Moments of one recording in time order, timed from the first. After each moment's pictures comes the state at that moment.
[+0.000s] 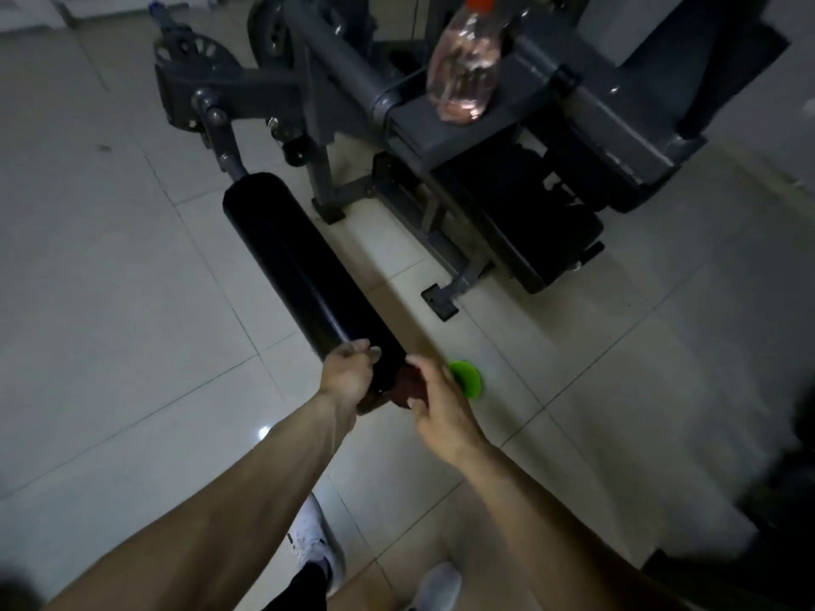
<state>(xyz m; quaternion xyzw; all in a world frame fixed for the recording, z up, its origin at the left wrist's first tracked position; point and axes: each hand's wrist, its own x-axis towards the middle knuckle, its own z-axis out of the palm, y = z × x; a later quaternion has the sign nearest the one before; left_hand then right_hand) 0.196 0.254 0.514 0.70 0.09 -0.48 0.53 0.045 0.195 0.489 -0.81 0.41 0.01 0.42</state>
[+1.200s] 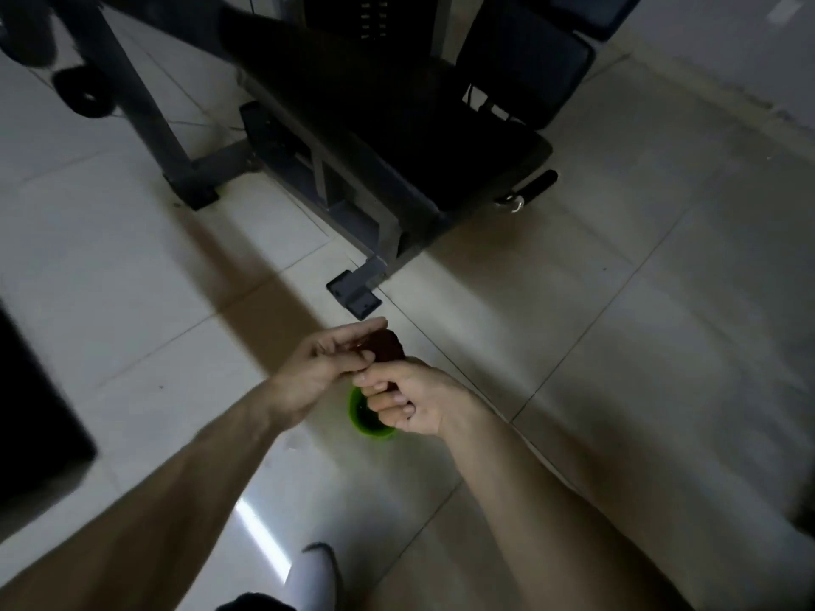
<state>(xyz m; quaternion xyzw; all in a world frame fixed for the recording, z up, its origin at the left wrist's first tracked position) 0.074 0.007 0.185 0.55 -0.31 -0.60 0.49 -0.080 -0.081 0.184 -0.30 0.41 0.07 0.86</state>
